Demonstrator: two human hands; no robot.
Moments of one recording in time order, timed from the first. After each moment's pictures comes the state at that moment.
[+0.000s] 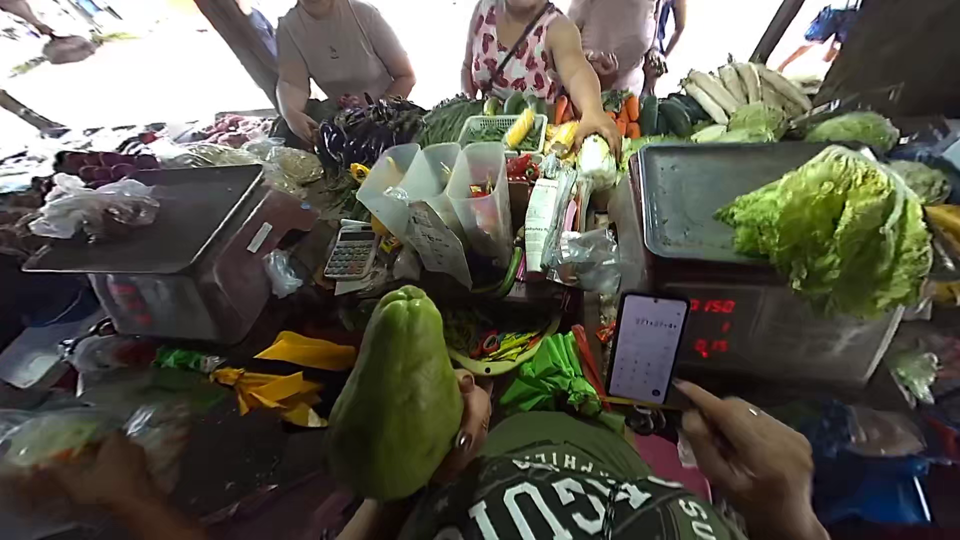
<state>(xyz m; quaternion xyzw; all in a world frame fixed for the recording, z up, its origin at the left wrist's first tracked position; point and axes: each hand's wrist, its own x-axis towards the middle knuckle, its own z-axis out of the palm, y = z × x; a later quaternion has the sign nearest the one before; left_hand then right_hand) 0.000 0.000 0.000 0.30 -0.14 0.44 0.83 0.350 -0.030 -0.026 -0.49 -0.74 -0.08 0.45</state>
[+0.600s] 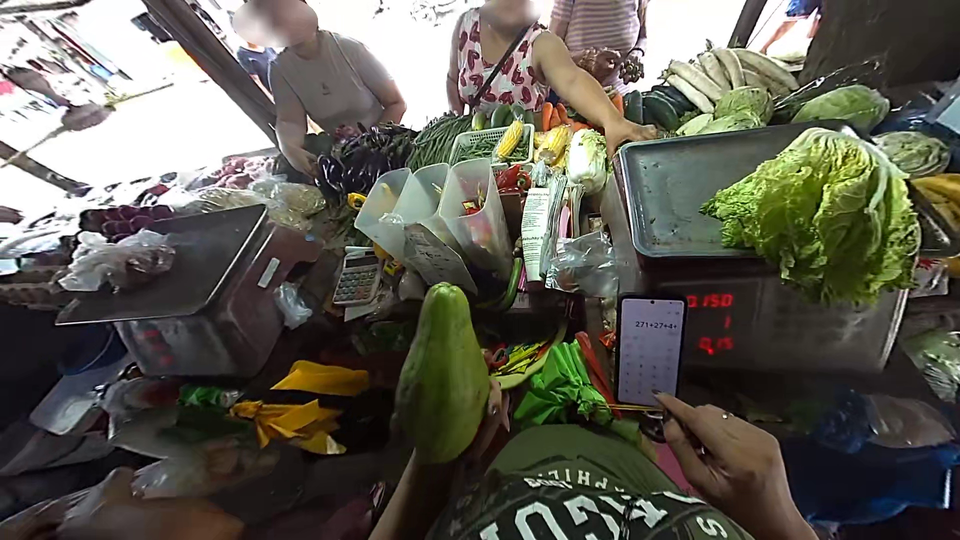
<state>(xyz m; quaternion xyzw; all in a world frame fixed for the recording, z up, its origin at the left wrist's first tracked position) 0.000 0.023 -0.020 0.37 -0.05 0.46 0.81 0.335 -0.033 -0.056 -0.50 -0.74 -0.04 0.45</state>
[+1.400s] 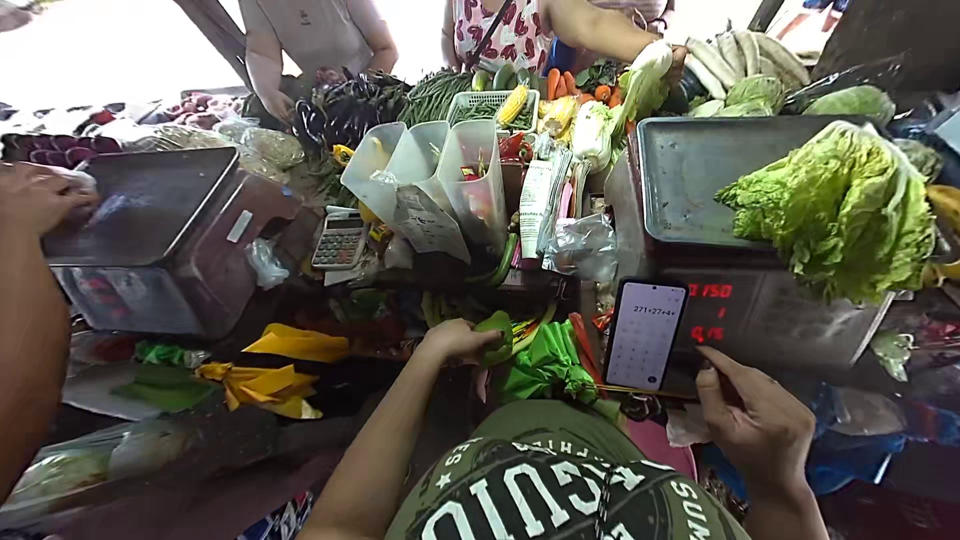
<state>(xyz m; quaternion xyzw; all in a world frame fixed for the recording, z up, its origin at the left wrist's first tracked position) -0.018 0.119 -0.060 0.57 0.71 -0.15 0.39 0.363 -0.015 -0.038 -0.59 -0.68 -0.13 0.42</state>
